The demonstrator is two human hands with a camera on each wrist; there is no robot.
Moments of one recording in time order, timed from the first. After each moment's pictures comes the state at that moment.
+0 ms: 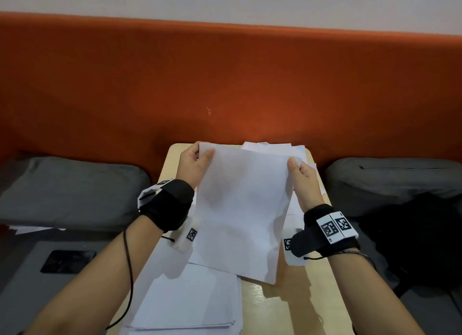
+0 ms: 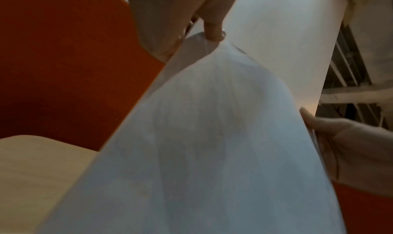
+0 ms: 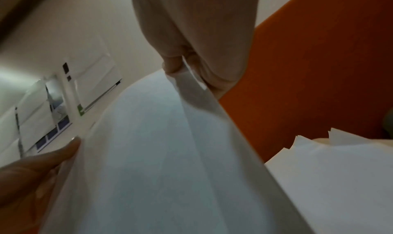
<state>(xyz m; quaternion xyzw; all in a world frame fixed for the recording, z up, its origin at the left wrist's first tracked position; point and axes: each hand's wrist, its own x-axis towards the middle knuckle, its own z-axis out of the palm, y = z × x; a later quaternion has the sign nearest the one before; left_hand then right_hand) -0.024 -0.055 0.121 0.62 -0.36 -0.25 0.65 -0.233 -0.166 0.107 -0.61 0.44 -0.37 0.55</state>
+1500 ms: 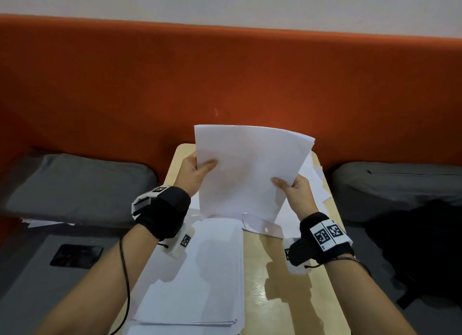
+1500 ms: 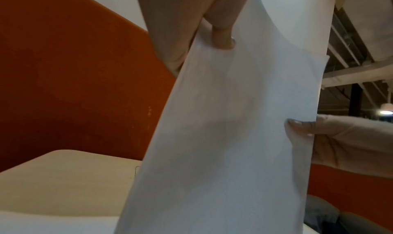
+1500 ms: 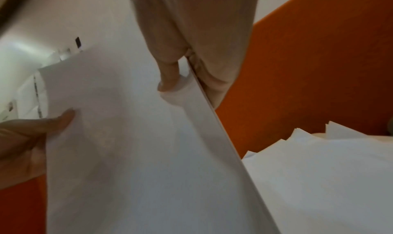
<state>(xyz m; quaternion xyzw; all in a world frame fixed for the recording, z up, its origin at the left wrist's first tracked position) -0.023 -0.033 0.119 0.60 -0.37 -0.27 0.65 -0.227 -0.146 0.097 -0.63 0.39 -0.35 0.57</state>
